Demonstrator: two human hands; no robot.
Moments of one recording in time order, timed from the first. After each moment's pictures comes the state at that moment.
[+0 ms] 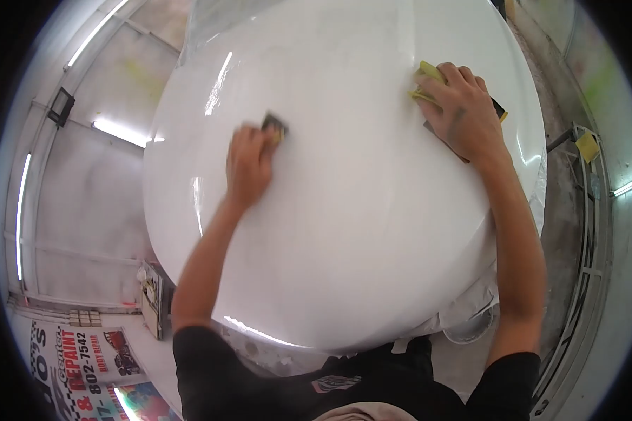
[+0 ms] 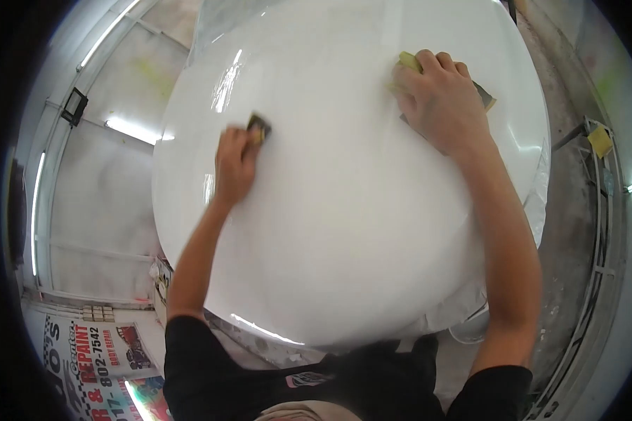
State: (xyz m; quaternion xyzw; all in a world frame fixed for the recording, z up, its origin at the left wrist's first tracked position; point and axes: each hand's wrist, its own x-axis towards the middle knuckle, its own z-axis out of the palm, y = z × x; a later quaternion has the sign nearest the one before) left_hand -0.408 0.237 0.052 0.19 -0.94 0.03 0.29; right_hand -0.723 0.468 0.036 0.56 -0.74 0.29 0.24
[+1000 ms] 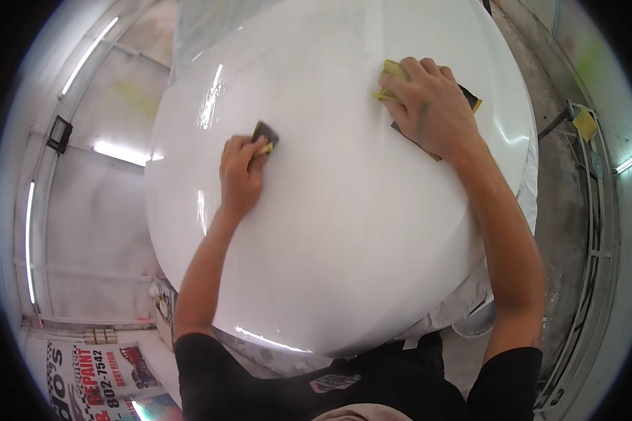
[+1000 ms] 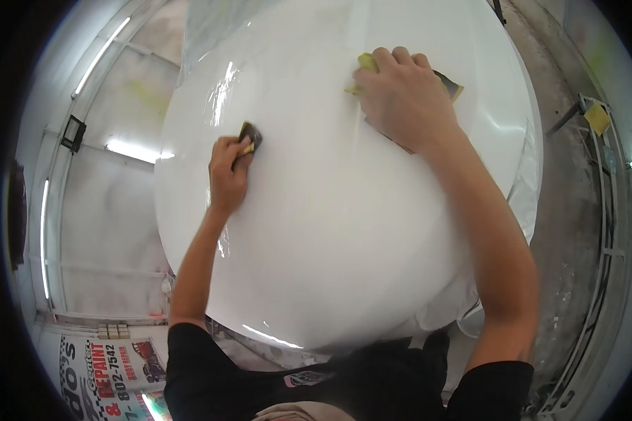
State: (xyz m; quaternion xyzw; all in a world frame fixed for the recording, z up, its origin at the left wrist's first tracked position) left_hand -0.443 0.244 0.056 0.16 -0.94 0.00 0.29; right_hand -0.732 0.470 0.032 0.56 -0.73 0.31 0.24
